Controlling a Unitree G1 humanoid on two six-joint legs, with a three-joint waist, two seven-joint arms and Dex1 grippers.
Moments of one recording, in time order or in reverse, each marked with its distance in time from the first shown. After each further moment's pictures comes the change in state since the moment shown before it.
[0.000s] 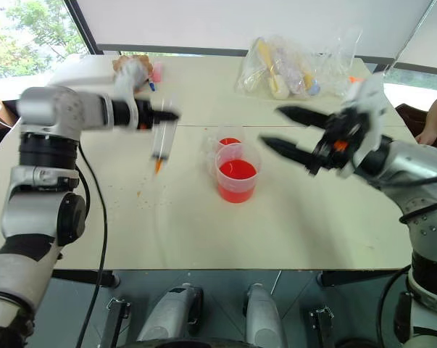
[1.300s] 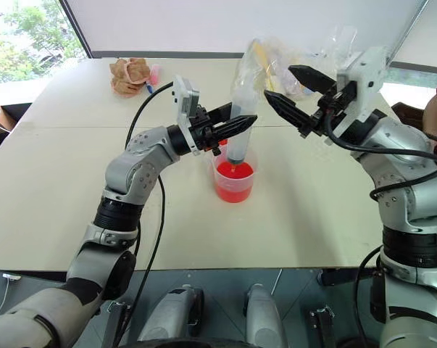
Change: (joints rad) left arm 0.282 -0.267 -0.281 0.024 0.098 -0.687 -0.195; right arm -0.171 0.113 0.217 0.129 -0.221 -0.212 -0.029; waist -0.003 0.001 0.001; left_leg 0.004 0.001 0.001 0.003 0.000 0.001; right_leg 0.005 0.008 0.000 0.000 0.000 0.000
